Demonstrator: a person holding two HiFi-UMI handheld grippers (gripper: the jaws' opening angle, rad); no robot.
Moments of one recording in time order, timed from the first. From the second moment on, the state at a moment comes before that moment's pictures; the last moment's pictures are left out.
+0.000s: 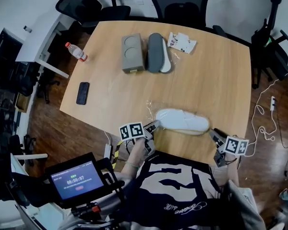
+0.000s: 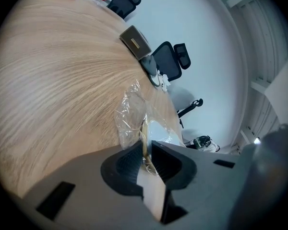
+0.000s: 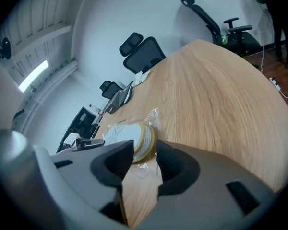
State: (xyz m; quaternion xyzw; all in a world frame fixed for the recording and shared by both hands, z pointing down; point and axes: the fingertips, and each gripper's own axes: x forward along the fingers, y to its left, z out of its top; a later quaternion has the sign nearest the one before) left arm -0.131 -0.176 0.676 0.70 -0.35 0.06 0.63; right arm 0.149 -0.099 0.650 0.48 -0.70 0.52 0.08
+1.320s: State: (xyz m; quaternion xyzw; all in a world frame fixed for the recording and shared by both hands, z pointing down) left arm -0.135 -0.178 0.675 0.67 -0.39 0.02 0.63; right arm 0.111 -0.147 0.671 0.24 -0.79 0.51 0.24
